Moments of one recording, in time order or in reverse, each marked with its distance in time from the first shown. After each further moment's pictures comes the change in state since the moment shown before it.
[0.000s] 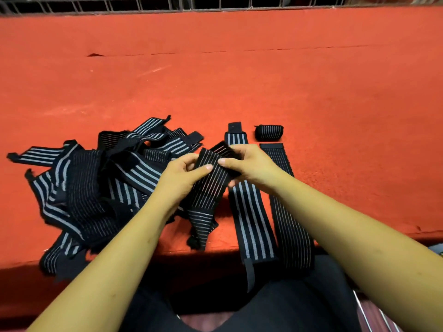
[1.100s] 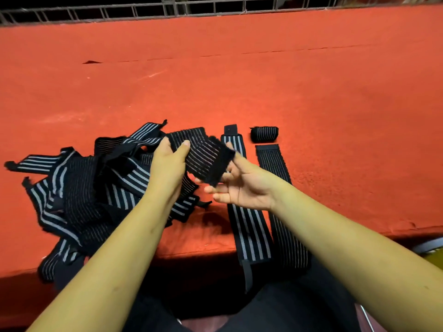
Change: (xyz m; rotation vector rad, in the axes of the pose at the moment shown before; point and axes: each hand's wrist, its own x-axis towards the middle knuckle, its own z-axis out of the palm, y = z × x) left_hand 0.016 0.030 0.008 -0.133 0.317 0.070; right_hand -0.028 -0.011 0.015 0.636 -0.245 0.335
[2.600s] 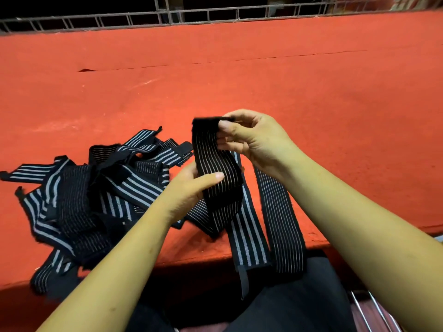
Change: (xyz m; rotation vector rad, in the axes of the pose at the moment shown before) left_hand -0.035 0.000 0.016 -0.157 -0.644 -0.064; right_hand -0.017 -0.069 0.017 -0.237 0.289 -0.567
